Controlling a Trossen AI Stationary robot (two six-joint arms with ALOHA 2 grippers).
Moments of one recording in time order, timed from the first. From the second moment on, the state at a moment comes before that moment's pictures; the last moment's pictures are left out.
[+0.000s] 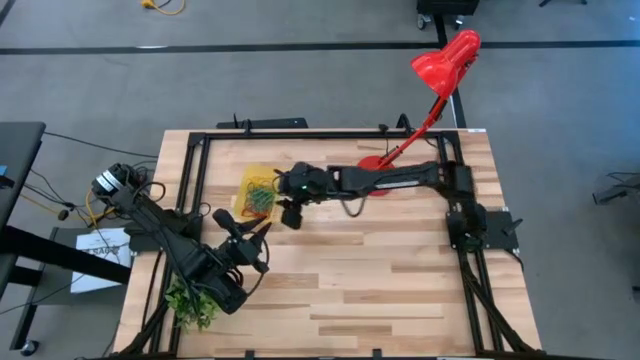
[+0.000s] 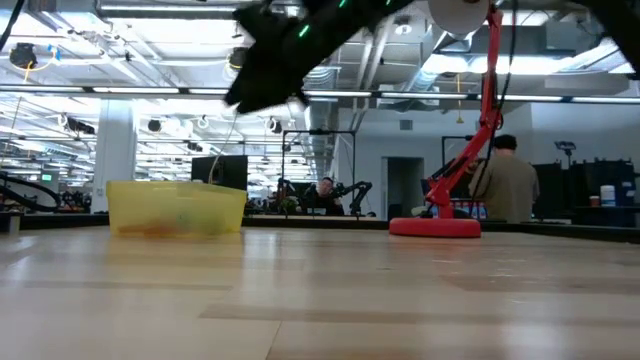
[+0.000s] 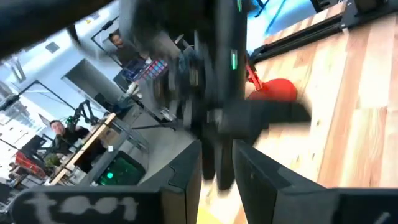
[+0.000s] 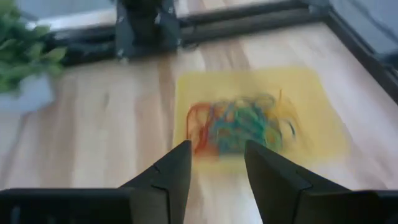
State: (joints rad) left arm -0.72 1.44 1.09 -0.92 -1.42 -0.60; right arm -0.05 2.07 1.72 -0.29 0.05 0.08
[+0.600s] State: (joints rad) left arm -0.72 1.24 1.09 -1.54 -1.32 -1.53; right arm 0.41 1.62 1.72 -1.39 0.67 0.55
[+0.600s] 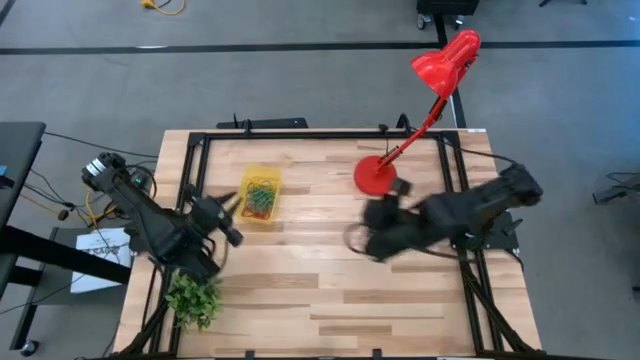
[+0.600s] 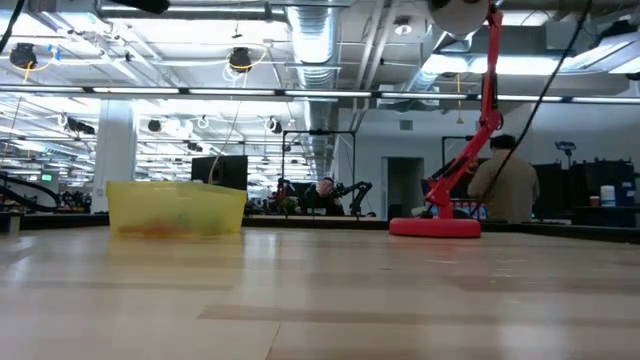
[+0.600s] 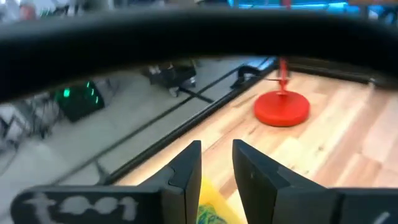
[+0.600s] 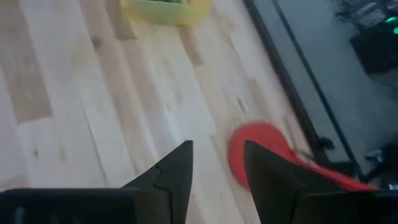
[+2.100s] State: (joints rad) left arm -0.42 0.54 0.15 0.18 -0.94 -0.43; right arm 0.57 0.28 0.19 -0.02 0.26 0.07
